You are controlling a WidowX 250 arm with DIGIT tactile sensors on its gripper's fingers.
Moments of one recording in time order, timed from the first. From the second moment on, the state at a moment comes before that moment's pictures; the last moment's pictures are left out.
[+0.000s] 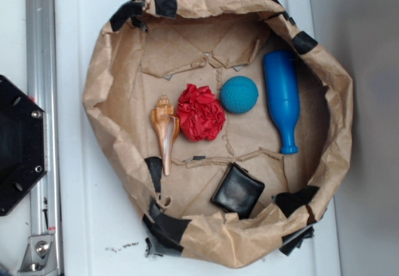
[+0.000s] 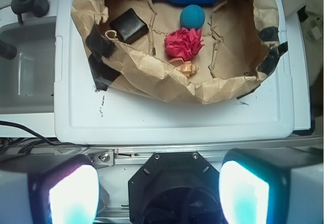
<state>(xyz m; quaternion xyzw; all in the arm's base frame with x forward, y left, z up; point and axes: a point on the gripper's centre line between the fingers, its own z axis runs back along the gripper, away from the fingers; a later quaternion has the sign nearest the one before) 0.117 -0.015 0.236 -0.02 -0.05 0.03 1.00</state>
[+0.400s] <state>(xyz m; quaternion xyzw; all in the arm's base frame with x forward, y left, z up) 0.116 -0.015 0.231 -0.01 -0.04 0.03 1.00</state>
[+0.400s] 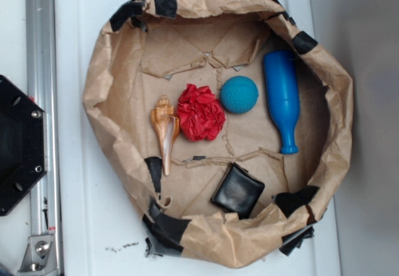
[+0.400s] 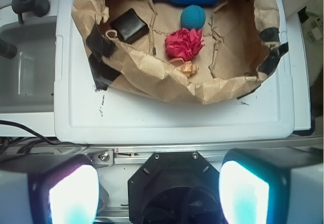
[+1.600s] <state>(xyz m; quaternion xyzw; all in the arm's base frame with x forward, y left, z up) 0.260 0.019 0.030 -0.07 -0.03 0.07 1.00</state>
